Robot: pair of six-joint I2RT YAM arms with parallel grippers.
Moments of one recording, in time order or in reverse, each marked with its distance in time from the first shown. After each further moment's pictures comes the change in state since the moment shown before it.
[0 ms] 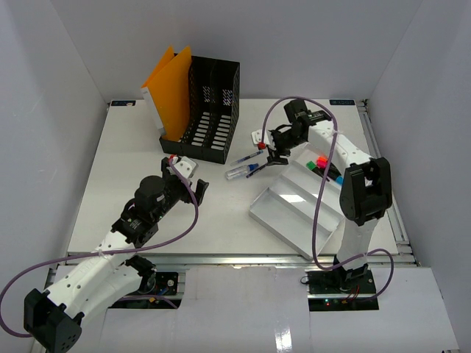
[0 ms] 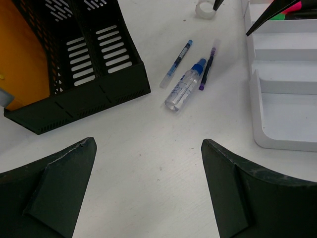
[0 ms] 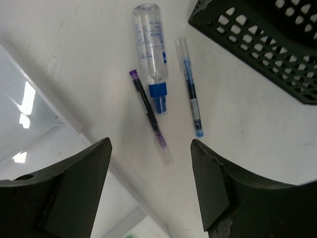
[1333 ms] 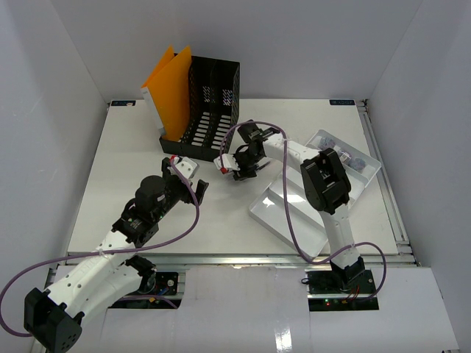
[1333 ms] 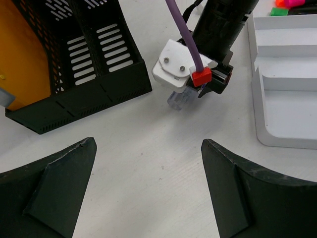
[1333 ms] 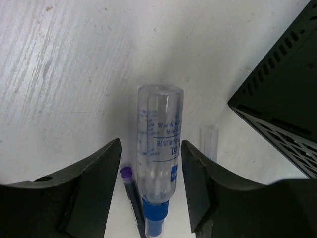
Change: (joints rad) left arm 0.000 0.005 -0.002 0.000 -0.001 0.015; right arm 0.265 0.321 0.129 0.144 0.195 0.045
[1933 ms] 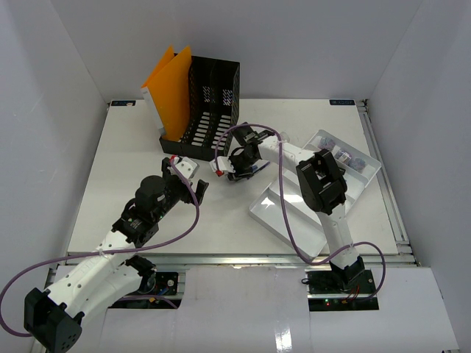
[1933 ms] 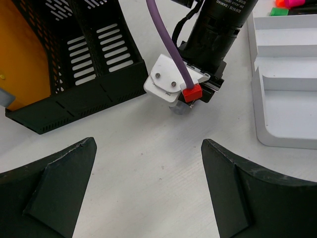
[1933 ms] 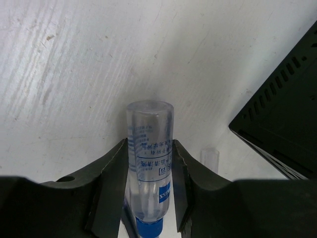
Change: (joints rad) left arm 0.000 0.000 0.000 0.000 0.000 0.000; right arm 0.036 0.026 0.013 0.028 0.010 0.028
